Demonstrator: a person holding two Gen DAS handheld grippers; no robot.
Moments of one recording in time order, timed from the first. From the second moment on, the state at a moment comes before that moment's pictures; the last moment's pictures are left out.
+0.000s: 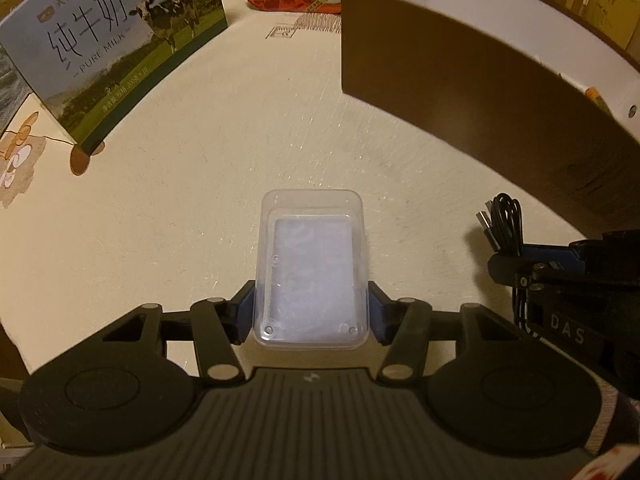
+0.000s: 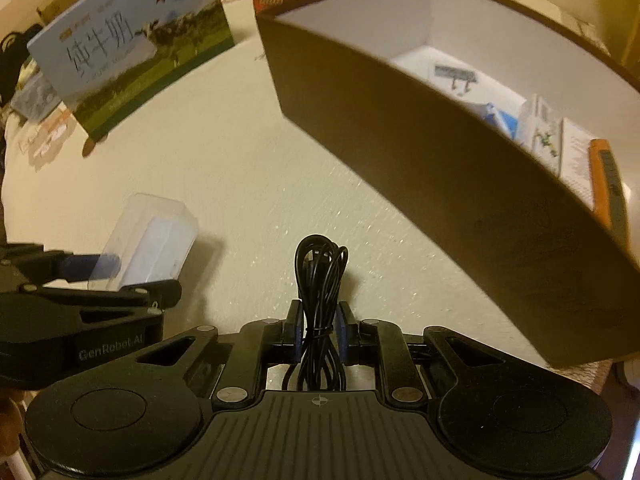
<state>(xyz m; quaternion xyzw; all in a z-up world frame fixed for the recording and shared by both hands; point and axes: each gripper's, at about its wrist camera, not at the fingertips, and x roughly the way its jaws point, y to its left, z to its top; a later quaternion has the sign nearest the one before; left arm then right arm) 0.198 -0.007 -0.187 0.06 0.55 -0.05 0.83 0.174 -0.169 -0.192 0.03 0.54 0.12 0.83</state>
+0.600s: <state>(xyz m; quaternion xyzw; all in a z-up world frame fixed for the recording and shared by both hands) 0.210 -0.054 -0.097 0.08 0.50 -0.08 0.86 0.175 -0.201 -0.104 0.07 0.48 0.07 0.87</state>
